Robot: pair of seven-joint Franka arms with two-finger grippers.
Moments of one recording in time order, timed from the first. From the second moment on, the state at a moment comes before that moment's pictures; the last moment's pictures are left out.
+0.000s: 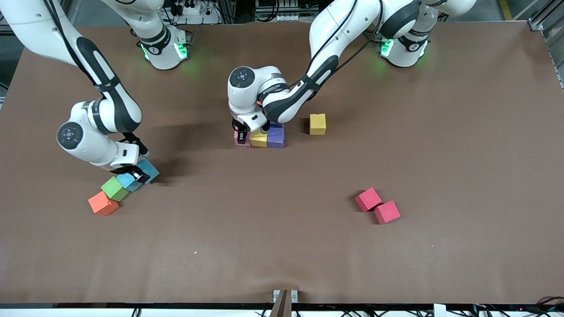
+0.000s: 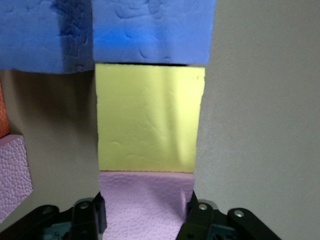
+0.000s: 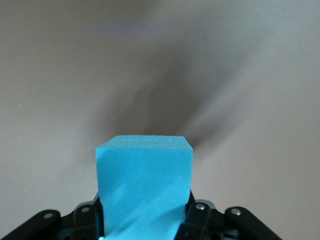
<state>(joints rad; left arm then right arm) -0.85 0.97 -0.29 -1.24 0.25 2.34 -2.68 -0.29 0.36 0.27 -2.16 -0.11 2.55 -2.30</state>
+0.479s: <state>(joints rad) -0.85 0.97 -0.28 -1.24 0.25 2.34 -2.68 -0.27 0.33 0.28 -2.16 0.03 2.55 -2.17</state>
